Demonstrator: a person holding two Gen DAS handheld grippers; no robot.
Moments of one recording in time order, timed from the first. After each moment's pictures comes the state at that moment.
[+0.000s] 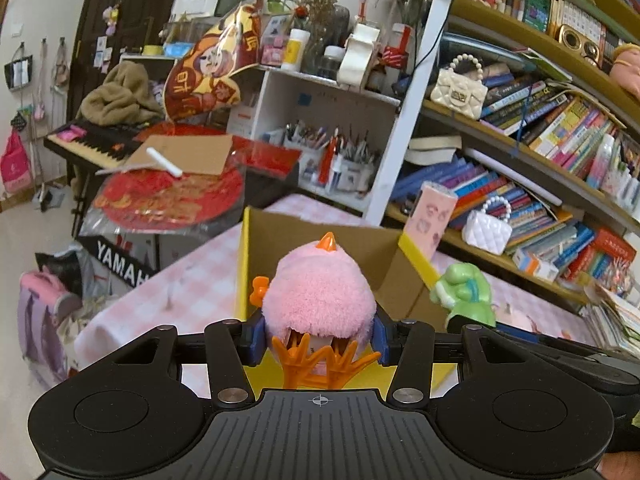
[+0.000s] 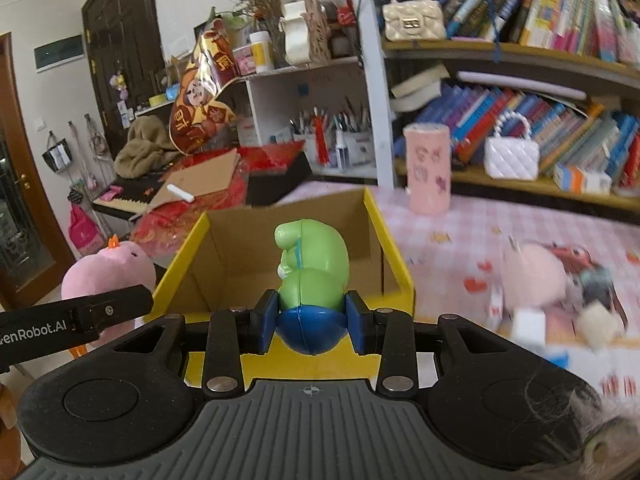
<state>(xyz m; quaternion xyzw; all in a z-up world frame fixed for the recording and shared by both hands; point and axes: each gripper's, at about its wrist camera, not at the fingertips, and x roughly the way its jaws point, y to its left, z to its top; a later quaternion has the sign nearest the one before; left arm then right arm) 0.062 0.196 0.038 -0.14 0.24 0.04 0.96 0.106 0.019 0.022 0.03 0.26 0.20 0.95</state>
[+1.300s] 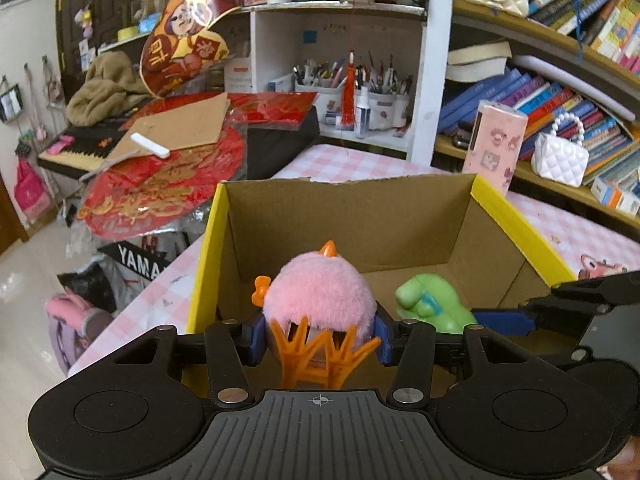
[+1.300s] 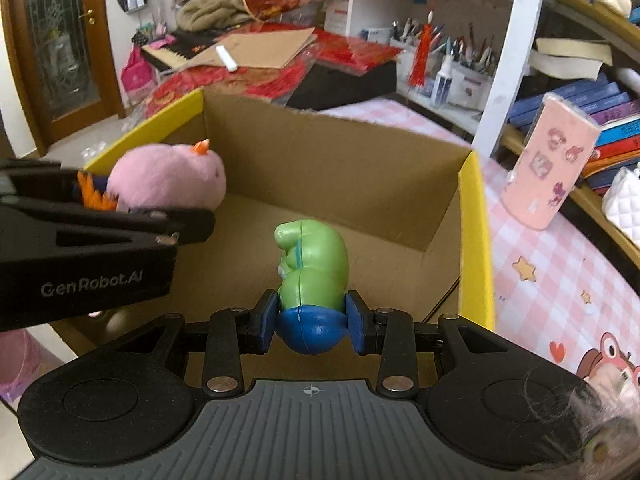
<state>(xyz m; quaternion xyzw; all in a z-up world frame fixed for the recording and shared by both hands) 0.192 0.183 -0.019 -0.04 0.34 0.09 0.94 0.242 0.073 -0.047 -0.16 0.36 0.32 0.86</state>
